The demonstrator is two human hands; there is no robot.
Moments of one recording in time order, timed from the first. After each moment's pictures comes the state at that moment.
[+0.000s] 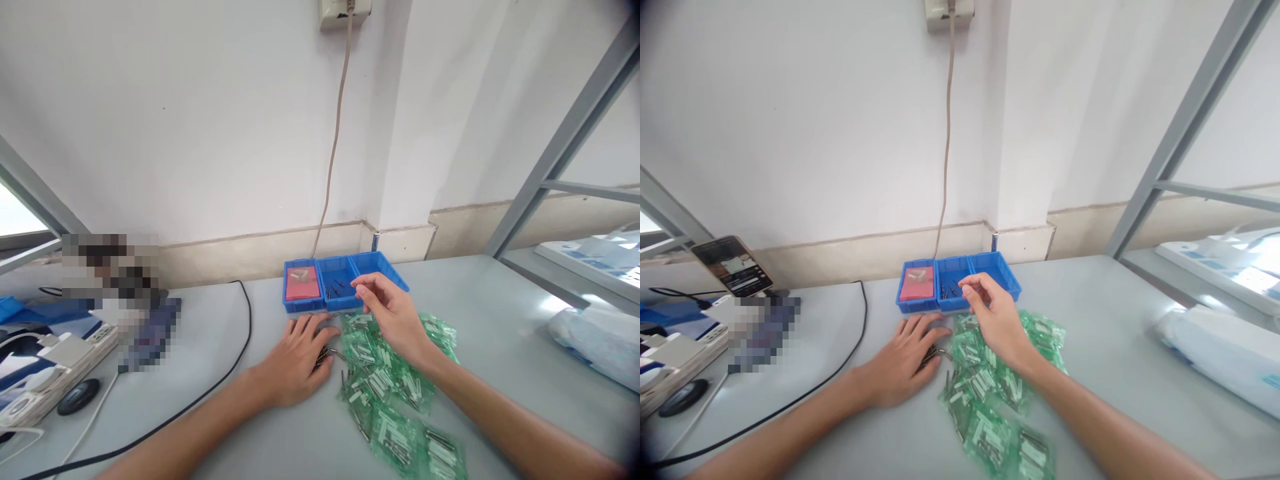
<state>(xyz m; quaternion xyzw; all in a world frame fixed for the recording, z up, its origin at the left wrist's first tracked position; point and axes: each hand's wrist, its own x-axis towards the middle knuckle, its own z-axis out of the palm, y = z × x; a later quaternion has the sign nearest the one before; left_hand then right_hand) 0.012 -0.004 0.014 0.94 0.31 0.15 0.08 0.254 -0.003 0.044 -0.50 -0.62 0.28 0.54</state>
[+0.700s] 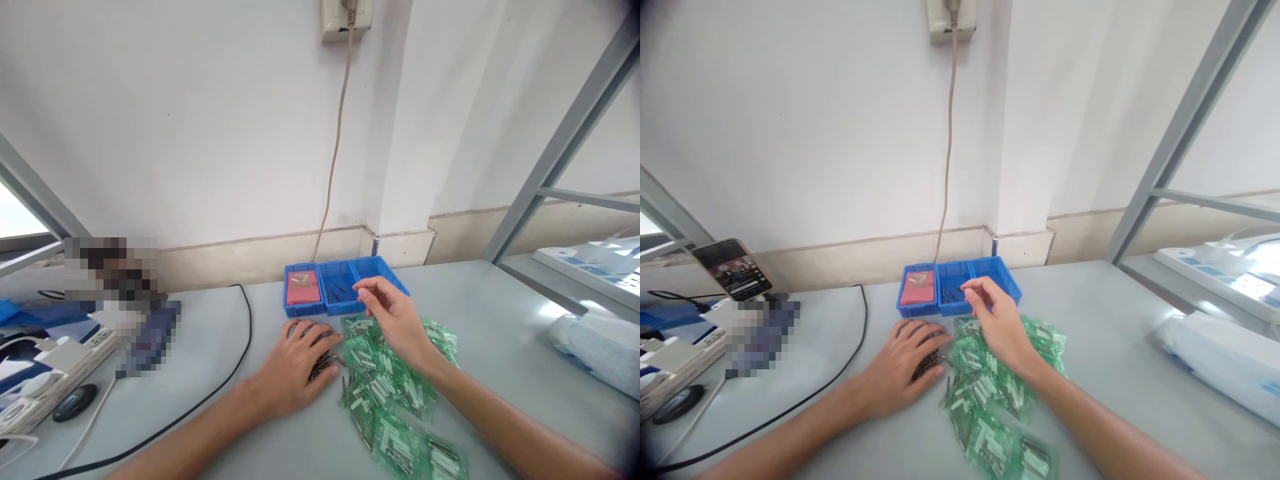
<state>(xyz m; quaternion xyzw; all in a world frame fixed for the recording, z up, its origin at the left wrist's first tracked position) 0.006 -0.009 0.021 0.94 0.30 0.17 0.08 0.255 -0.003 0.047 -0.50 -0.61 0.29 0.54</state>
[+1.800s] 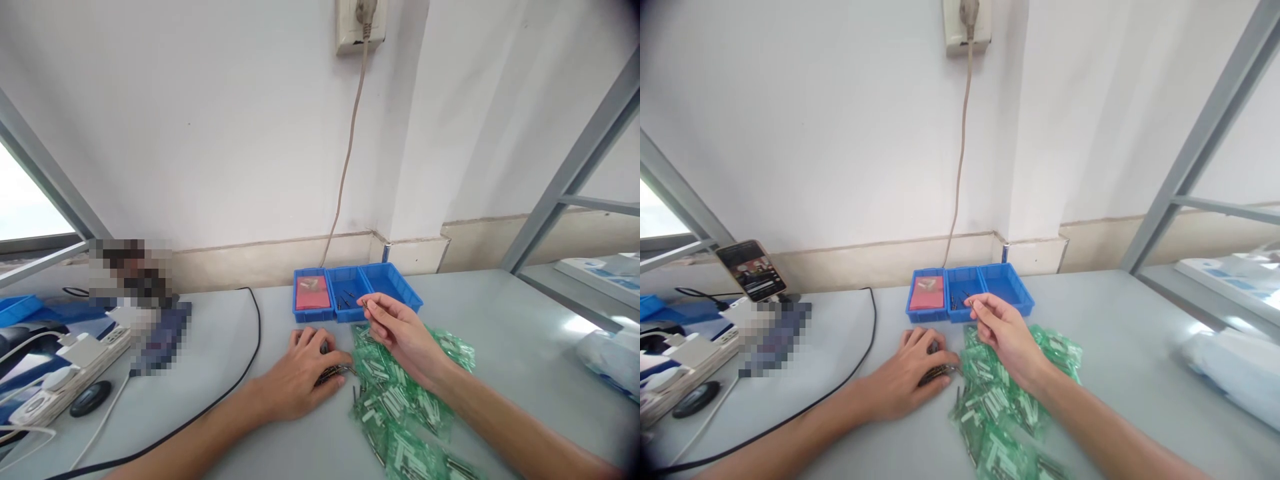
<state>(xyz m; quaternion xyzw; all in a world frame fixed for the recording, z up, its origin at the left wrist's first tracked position) 0.002 -0.007 0.024 0.93 0.30 0.14 0.14 0.245 -0.006 0.043 -0.38 -0.42 0.59 0.58</state>
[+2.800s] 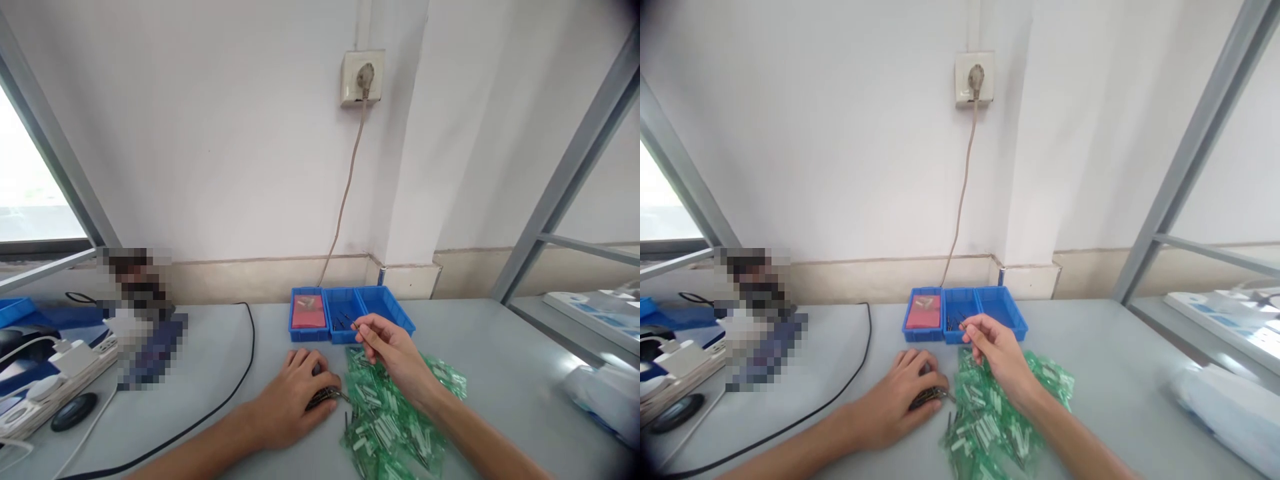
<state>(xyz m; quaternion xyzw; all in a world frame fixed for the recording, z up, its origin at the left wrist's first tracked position) 0.001 -0.010 0.016 0.92 0.30 0.17 0.15 0.253 0.001 0.038 -0.42 -0.53 0.51 0.54</state>
